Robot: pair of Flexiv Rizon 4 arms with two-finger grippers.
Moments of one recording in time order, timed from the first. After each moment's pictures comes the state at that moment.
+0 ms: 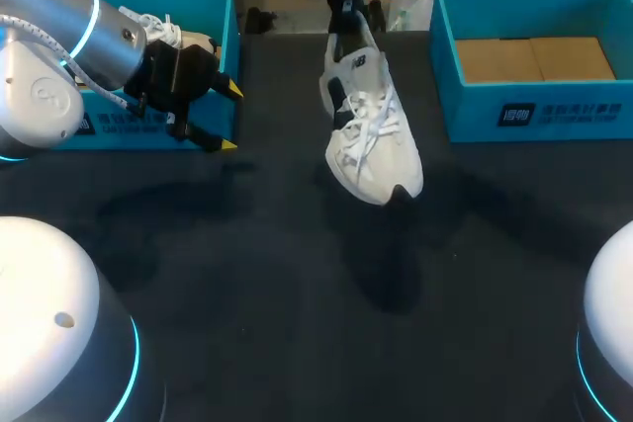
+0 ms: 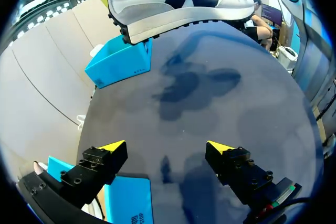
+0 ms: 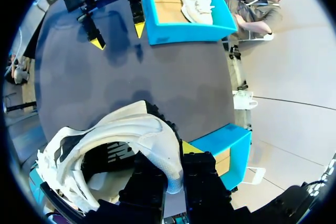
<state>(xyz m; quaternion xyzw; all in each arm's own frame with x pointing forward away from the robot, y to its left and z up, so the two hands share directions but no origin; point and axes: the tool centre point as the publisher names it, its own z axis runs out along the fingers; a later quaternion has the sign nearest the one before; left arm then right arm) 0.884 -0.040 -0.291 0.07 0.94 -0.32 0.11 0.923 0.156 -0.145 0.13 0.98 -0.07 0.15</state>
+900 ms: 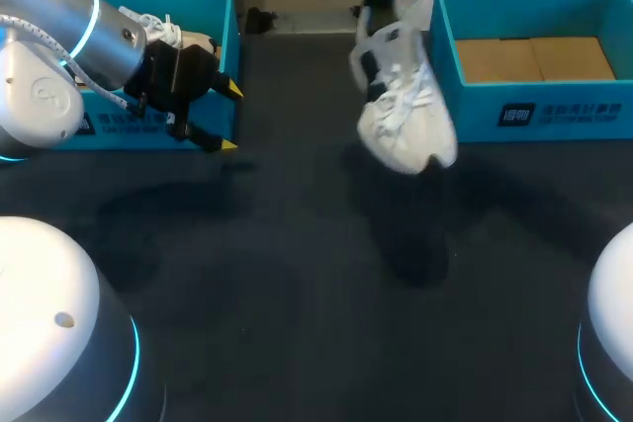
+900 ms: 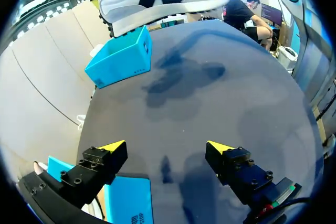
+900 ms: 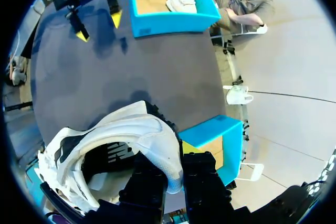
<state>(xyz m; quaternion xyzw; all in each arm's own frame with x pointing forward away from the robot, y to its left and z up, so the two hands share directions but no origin) 0.884 -0.040 -0.291 0.07 0.94 -0.32 0.11 0.966 0.097 -0.131 0.13 0.98 -0.07 0.16</state>
